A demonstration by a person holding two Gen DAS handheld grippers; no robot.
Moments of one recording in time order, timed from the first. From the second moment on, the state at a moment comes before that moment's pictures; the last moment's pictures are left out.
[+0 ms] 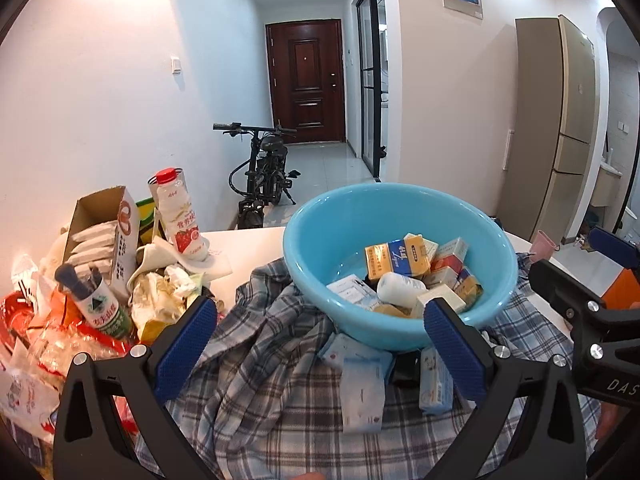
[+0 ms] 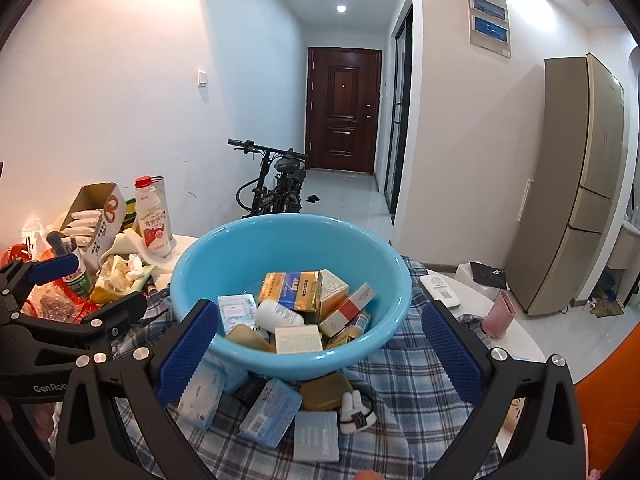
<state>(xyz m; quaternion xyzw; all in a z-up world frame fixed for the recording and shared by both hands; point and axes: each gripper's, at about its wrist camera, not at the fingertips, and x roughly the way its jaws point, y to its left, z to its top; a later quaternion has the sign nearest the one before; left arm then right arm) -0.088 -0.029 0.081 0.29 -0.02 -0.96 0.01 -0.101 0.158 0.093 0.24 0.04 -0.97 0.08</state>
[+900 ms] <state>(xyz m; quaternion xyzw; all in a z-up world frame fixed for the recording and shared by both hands) -0.074 -0.048 0.022 0.34 0.01 -0.94 0.00 -0.108 0.165 -0.052 0.41 0.07 -0.90 0.08</state>
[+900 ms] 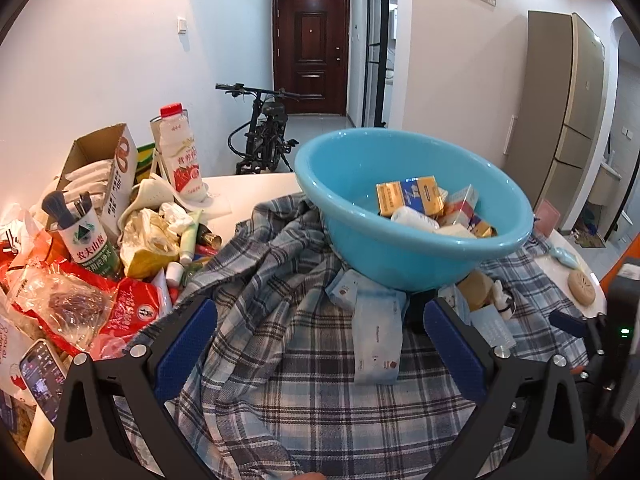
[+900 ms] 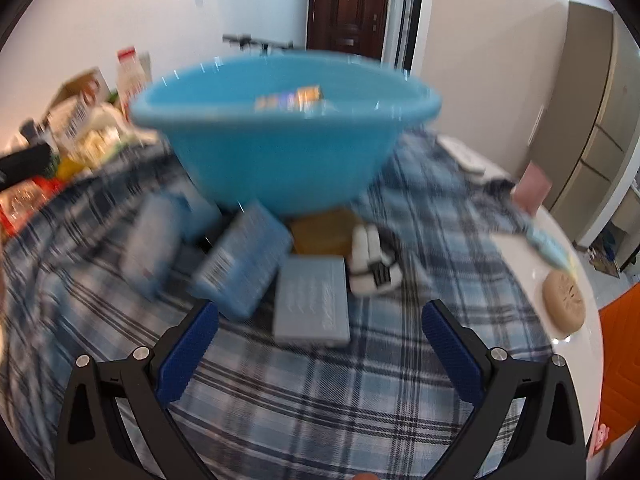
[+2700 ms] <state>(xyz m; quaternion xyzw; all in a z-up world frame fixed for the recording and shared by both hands) -0.120 -0.007 -0.064 0.44 0.01 -0.90 -0.03 -0.104 0.210 -0.052 0.41 0.01 -0.90 0.14</state>
